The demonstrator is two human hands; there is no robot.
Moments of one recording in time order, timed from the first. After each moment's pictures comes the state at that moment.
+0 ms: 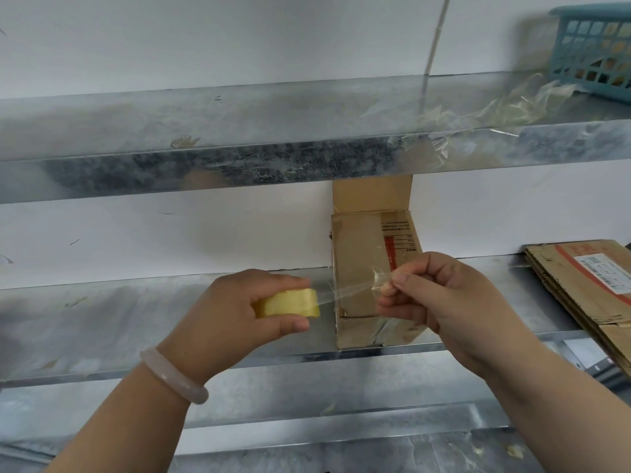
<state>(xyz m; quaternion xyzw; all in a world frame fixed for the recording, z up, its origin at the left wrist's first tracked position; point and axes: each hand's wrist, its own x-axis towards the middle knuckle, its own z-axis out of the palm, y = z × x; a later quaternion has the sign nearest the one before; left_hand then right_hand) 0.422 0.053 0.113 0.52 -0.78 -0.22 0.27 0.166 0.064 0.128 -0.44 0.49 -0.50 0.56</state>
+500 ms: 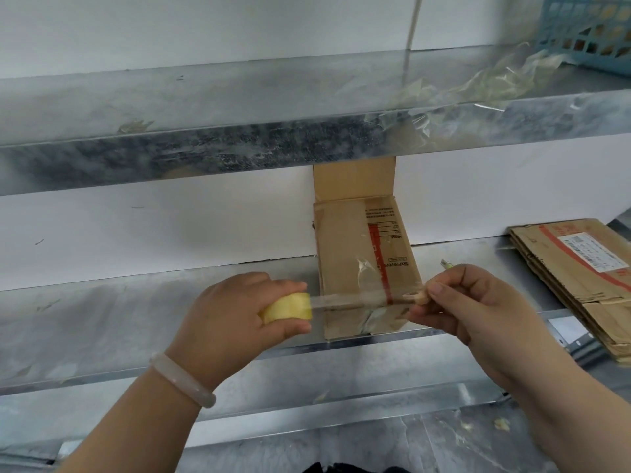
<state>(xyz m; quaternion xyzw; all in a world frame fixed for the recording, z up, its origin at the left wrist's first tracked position) 0.406 0.042 0.087 0.52 -0.83 -0.06 0.18 0.121 0.076 0.098 -0.40 0.55 -0.52 0.51</state>
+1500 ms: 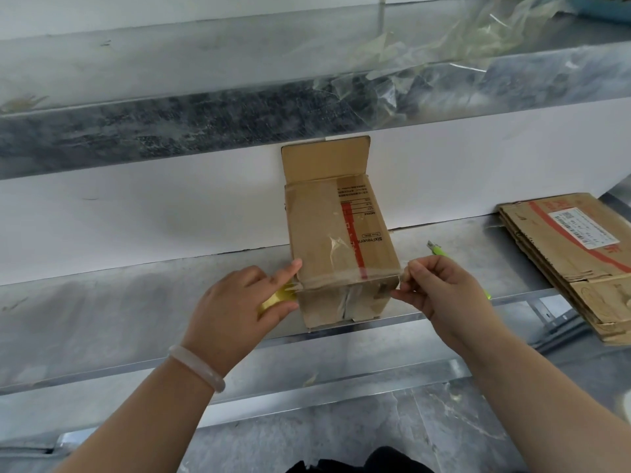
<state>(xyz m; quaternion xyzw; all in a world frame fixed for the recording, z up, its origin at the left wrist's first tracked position) 0.379 0.011 0.031 0.49 -0.85 0.01 0.20 0.091 0.026 0.027 -0.32 0.54 -0.55 0.56</state>
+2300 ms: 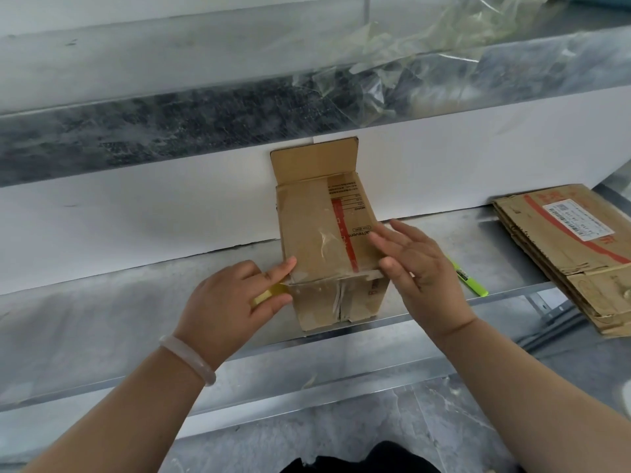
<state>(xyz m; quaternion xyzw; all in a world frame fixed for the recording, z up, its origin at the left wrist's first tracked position) 0.380 -0.011 0.031 0.46 -0.86 0.01 0.19 0.090 -0.003 -0.001 -0.73 0.50 -0.45 0.08</state>
